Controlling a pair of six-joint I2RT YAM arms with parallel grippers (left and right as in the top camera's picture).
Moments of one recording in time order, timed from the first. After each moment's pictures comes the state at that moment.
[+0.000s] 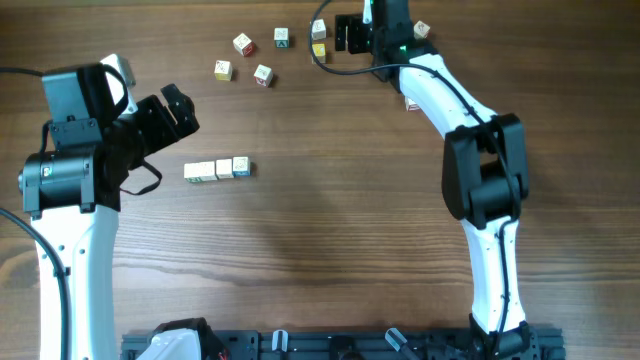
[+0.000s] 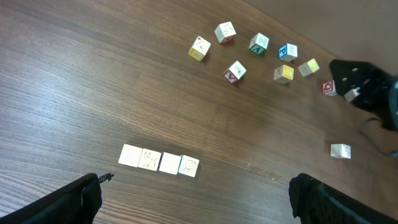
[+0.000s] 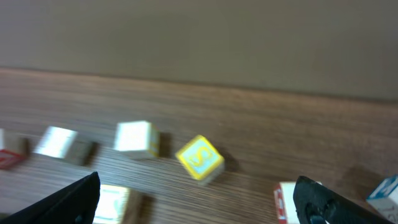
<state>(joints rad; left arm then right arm) 0.12 1.26 1.37 -0.96 0.15 -0.36 0.31 2.42 1.95 -0.14 0.02 0.15</state>
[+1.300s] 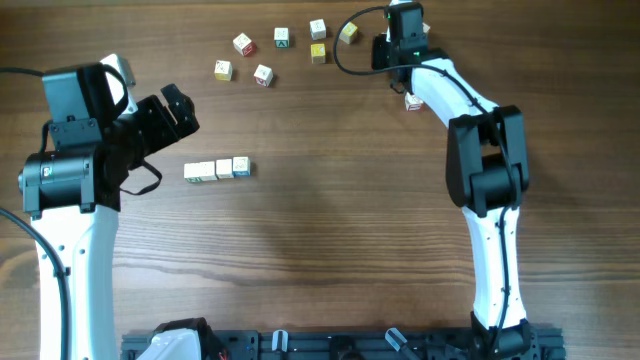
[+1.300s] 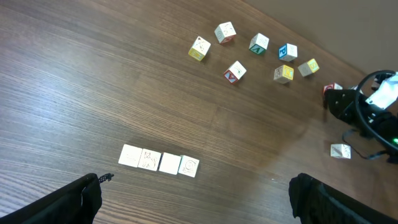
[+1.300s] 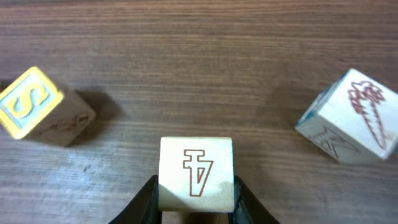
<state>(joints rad) 0.12 1.26 1.37 -0.96 0.15 -0.36 0.24 2.50 1.95 -0.25 0.09 0.17</state>
